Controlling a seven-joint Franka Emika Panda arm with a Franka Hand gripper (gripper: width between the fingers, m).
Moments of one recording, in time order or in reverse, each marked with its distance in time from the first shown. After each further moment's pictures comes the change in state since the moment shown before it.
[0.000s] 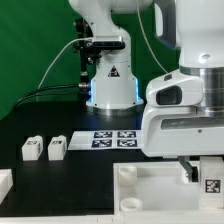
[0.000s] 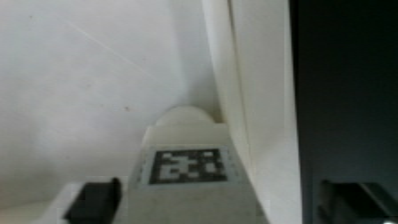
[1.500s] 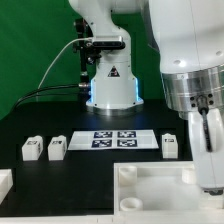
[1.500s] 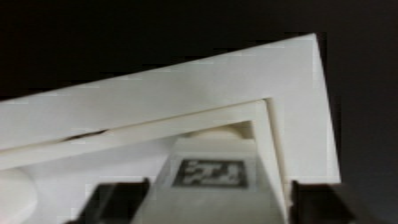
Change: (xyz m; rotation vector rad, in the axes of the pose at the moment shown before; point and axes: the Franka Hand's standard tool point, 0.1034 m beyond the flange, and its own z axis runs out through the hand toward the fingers) arm 0.003 0.005 0.001 0.091 -0.077 1.581
